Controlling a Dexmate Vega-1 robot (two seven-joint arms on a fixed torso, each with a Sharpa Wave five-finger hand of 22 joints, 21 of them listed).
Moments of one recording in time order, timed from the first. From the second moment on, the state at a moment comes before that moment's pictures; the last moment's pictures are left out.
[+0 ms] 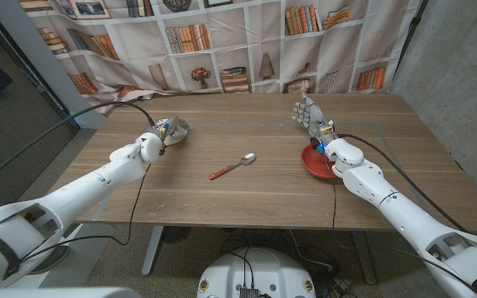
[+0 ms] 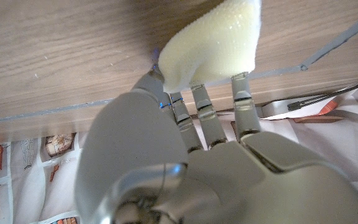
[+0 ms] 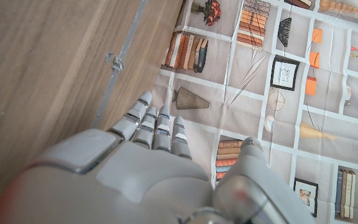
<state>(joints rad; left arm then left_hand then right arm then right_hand) 0.57 0.78 0.73 -1.36 0.36 0.23 0.14 1.29 0.15 0.29 -0.16 0.19 0.61 0.02 0.26 0.21 0.66 -0.12 0.23 0.21 0.82 -0.07 0.26 0.21 0.69 0.26 0.44 0.17 -0.77 -0.49 -0.45 -1.38 0.57 0.12 -0.06 0.18 0.04 0.25 -0.10 0.19 0.16 0.07 0.20 0.19 0.21 0.12 0.23 0.18 0.14 0.09 0.19 0.18 0.23 -0.03 0.30 0.18</state>
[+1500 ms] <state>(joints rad) 0.66 0.83 0.59 -1.53 0.27 0.22 0.24 1.29 0.14 0.34 -0.15 0.18 0.67 0.03 0.26 0.21 0.72 -0.07 0.23 0.22 0.88 -0.12 0.25 0.22 0.99 -0.04 0.43 0.18 -0.77 -0.48 -0.45 -1.37 0.58 0.17 -0.05 0.19 0.04 0.25 -0.10 0.18 0.16 0.08 0.20 0.19 0.21 0.12 0.22 0.18 0.14 0.09 0.19 0.18 0.24 -0.02 0.29 0.18</state>
